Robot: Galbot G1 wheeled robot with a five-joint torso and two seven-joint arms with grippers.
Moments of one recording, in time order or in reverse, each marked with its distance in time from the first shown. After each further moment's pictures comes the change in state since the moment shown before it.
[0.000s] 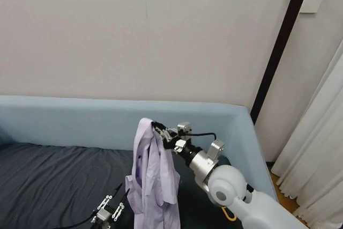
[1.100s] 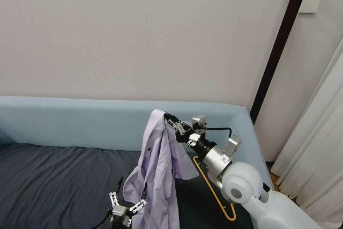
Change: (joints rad) left arm 0.085 -0.150 0.141 -0.188 0.091 0.038 -0.405; right arm -0.025 -0.057 0.041 0.051 0.013 -0.004 -0.013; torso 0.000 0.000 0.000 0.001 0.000
